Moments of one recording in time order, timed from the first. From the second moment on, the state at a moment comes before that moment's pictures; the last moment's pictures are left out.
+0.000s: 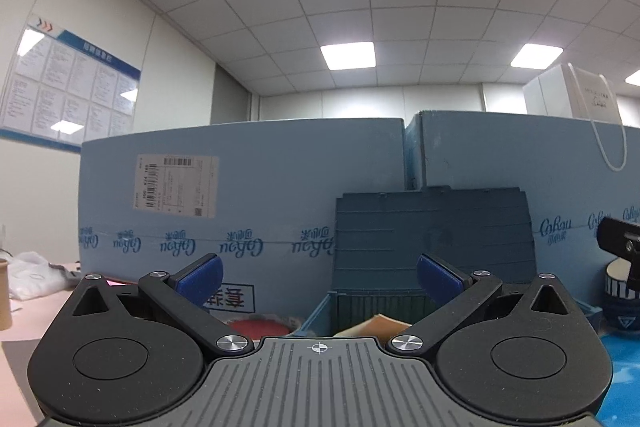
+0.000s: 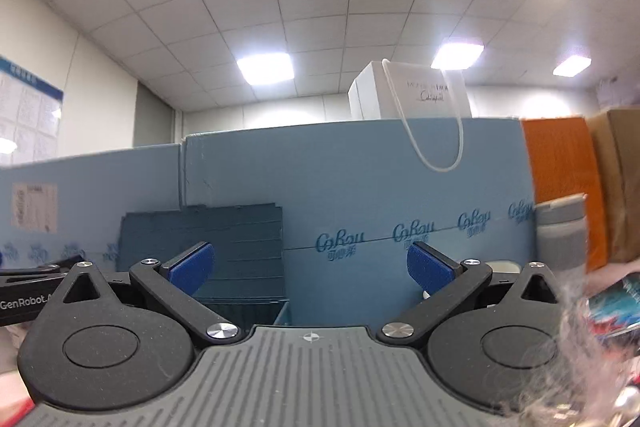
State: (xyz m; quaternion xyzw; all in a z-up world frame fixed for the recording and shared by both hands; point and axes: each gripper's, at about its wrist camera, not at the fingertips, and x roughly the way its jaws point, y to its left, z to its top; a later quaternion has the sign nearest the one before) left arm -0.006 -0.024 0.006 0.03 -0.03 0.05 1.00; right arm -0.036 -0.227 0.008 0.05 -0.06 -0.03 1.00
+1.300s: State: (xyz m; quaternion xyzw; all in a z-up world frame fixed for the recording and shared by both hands) left arm -0.004 -0.023 0.002 0.02 -0.02 0.05 1.00; right arm -0.026 -0.212 0.006 0.01 -0.01 -0.02 1.00
